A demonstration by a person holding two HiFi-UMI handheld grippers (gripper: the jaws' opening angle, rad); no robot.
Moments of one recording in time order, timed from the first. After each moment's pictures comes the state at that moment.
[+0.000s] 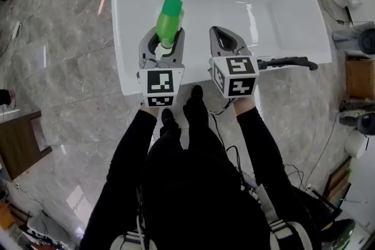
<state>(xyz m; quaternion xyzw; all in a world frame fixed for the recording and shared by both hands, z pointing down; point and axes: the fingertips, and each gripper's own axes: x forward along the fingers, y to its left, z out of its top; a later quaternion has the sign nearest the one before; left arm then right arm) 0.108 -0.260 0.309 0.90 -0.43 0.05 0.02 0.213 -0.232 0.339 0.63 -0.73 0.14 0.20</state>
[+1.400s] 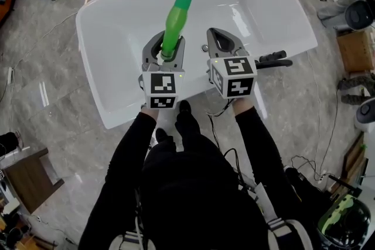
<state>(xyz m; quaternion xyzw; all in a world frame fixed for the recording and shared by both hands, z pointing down) 0.284 -0.272 0.309 0.94 -0.34 0.08 0.00 0.374 -0.237 0.312 0.70 -0.68 0.14 0.17</state>
